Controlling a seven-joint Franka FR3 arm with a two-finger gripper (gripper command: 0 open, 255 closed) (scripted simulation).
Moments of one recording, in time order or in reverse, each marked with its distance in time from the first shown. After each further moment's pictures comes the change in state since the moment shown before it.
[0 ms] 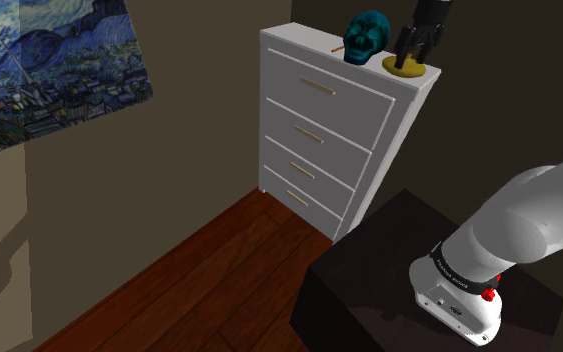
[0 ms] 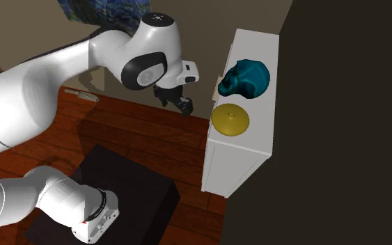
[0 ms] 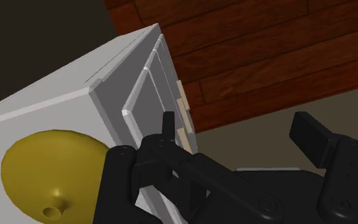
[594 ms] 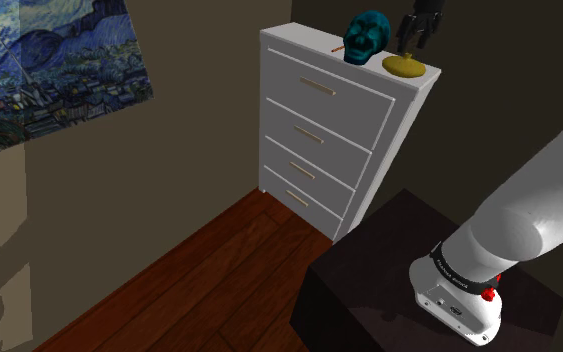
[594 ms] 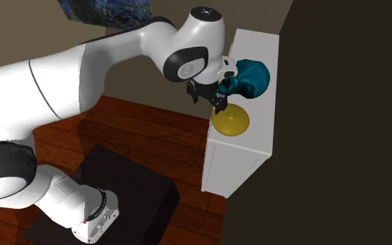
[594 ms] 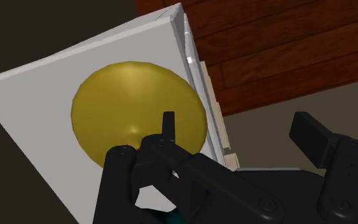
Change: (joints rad) arm -0.044 0.310 -0.113 0.323 0.085 0.013 -0.187
